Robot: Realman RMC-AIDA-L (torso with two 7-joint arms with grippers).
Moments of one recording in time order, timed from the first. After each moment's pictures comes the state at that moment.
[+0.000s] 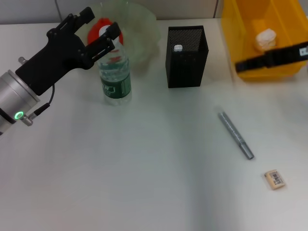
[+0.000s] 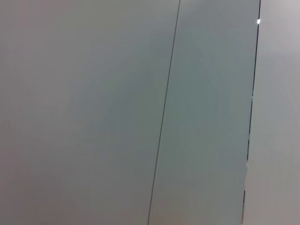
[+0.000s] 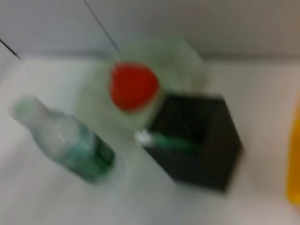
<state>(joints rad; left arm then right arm) -0.37 -2.07 1.36 0.51 0.77 1.30 -0.89 0.55 2.01 -1.01 -1.29 -2.28 -1.54 2.61</state>
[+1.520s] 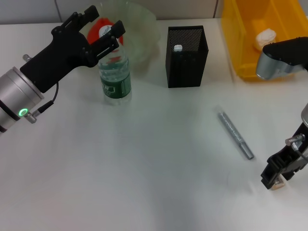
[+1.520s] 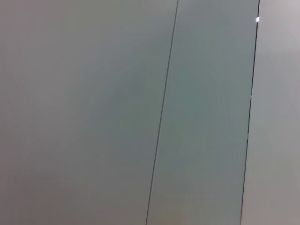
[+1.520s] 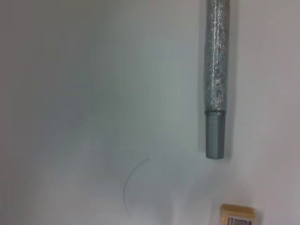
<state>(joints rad) -0.39 -2.07 1.37 0.49 0.77 1.29 -0.89 0.67 2.09 -1.38 -1.20 -2.73 -1.87 2.95</state>
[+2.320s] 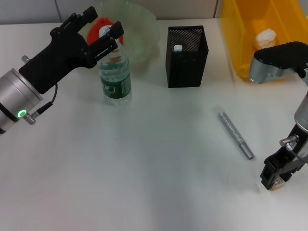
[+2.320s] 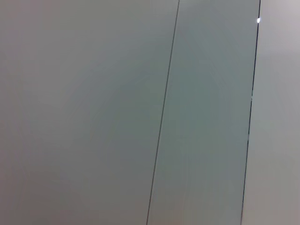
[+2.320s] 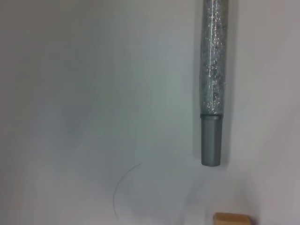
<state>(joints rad) -0.38 -2.07 1.37 0.49 0.77 1.30 -0.89 0.72 2.08 -1.39 -1.06 -2.74 -1.81 2.95</state>
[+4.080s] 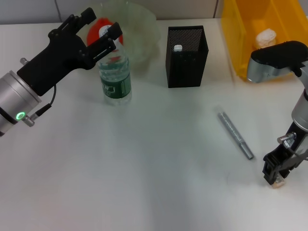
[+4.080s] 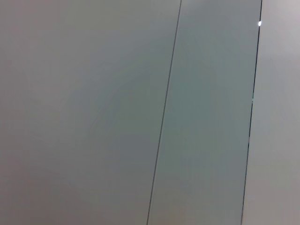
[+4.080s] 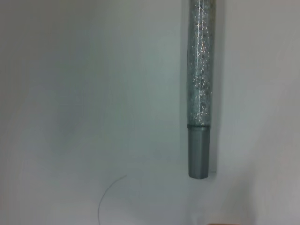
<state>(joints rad) -0.37 -2.07 1.37 0.49 0.76 1.31 -0.90 0.76 2.08 -1.39 -0.99 -2.77 -1.77 2.94</state>
